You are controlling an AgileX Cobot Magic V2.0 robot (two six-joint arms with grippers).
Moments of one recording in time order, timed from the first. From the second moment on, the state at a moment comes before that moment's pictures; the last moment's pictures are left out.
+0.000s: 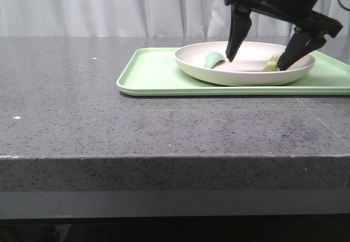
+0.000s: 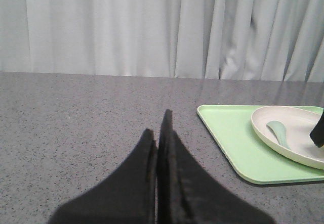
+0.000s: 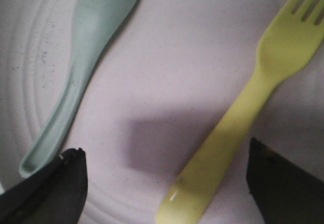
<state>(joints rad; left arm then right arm) -0.19 0.16 -0.45 -0.09 0.38 0.00 0.23 1.80 -1.47 0.27 0.86 0.18</state>
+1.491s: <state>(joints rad) -0.19 0.16 -0.45 -0.09 0.38 0.00 0.12 1.79 -1.66 0.21 0.94 0.16</state>
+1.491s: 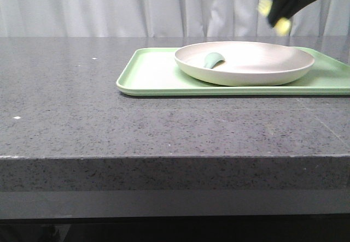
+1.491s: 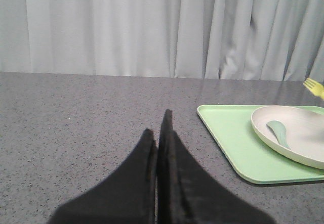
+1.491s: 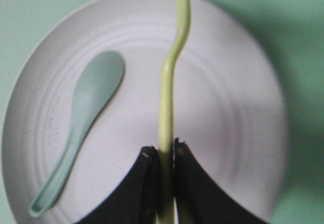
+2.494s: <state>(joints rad) -0.19 0.16 -0.45 -0.09 0.38 0.00 0.03 1.92 -1.67 0.03 1.09 0.14</state>
